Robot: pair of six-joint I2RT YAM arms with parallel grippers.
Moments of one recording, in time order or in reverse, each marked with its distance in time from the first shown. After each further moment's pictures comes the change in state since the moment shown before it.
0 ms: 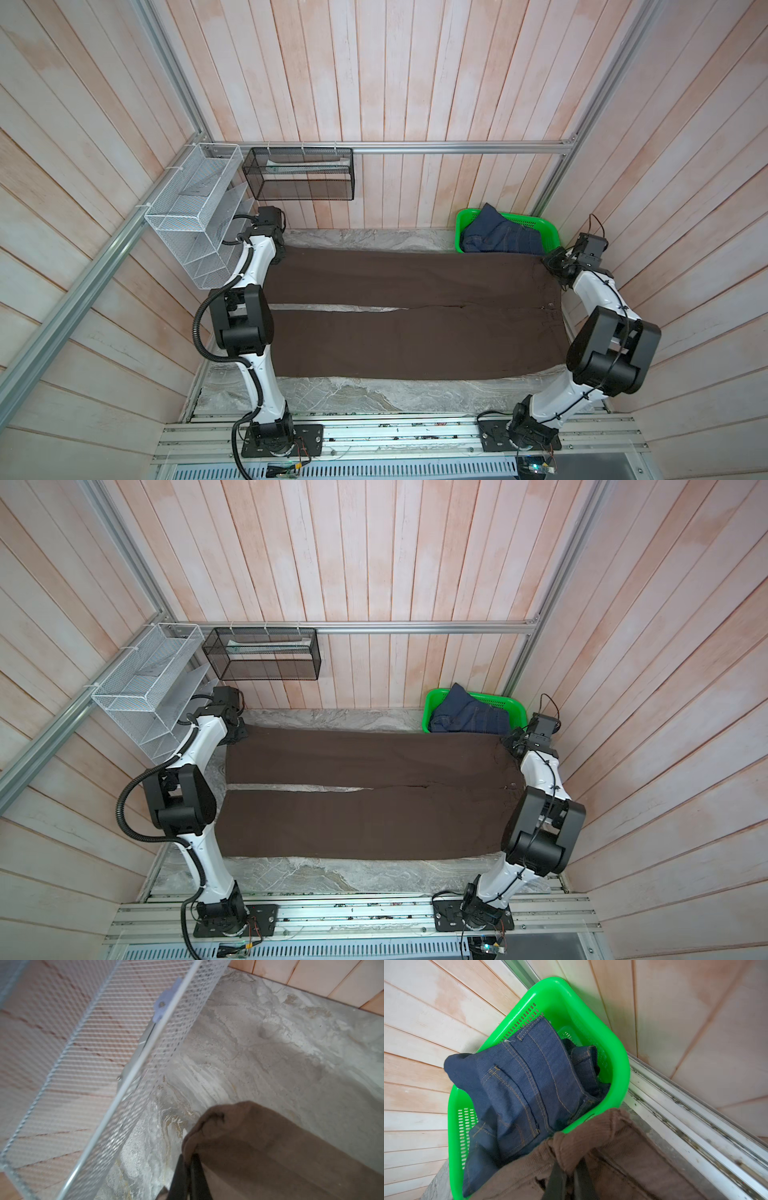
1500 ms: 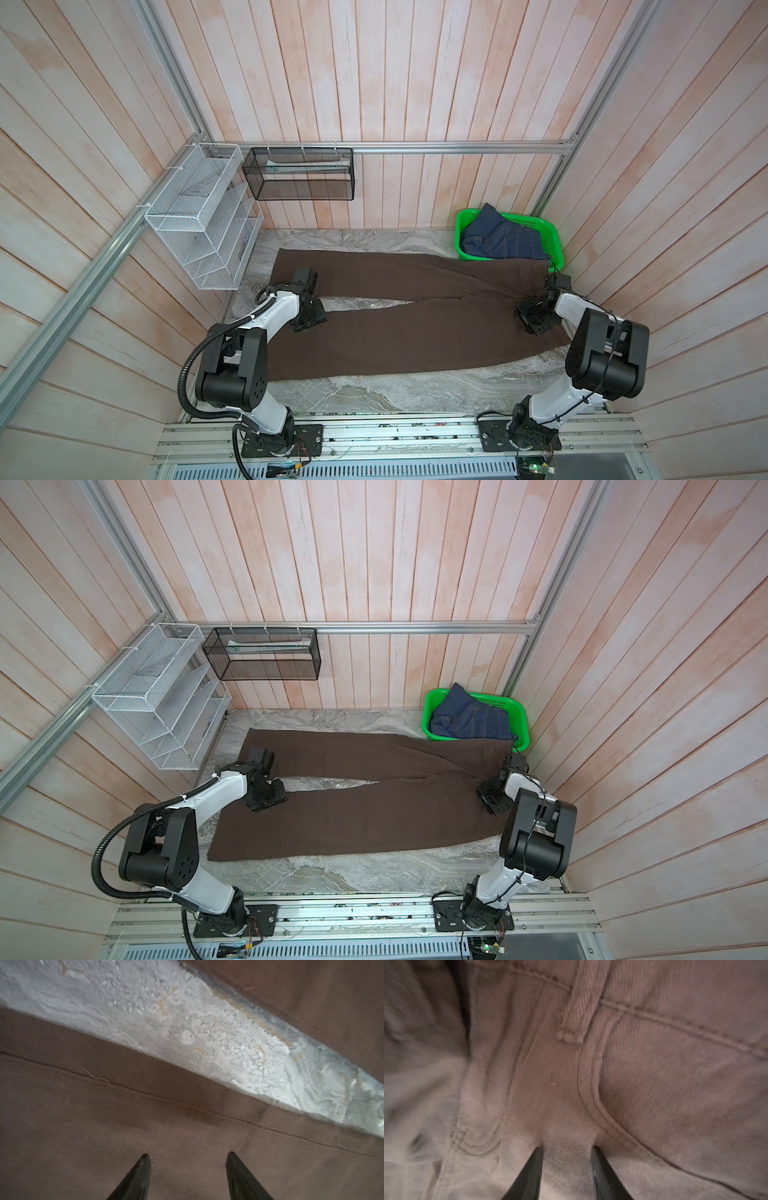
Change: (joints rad) left arm -0.243 -0.482 -0.935 0.163 0.392 -0.264; right arm 0.031 -0.069 -0.383 -0.268 -0.039 0.134
